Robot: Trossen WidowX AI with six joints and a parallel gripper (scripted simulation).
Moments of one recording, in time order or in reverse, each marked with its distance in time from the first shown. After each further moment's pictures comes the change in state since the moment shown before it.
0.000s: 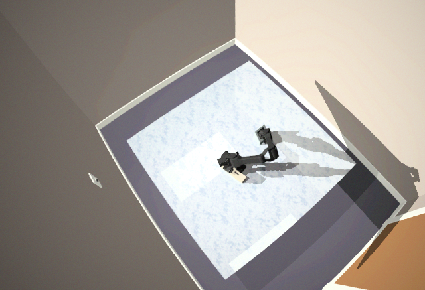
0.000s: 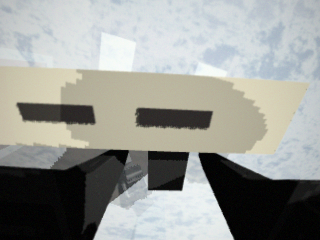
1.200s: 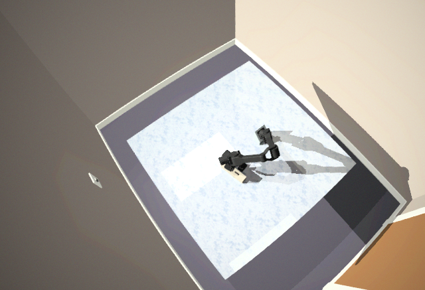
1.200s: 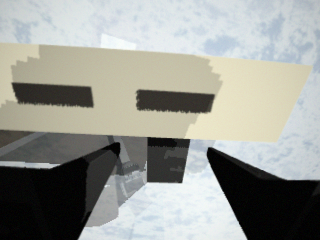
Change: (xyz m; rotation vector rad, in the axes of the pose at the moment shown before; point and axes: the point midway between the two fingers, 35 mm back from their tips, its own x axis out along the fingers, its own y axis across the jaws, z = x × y) arm 0.000 -0.001 -0.009 -0.011 -0.017 -0.006
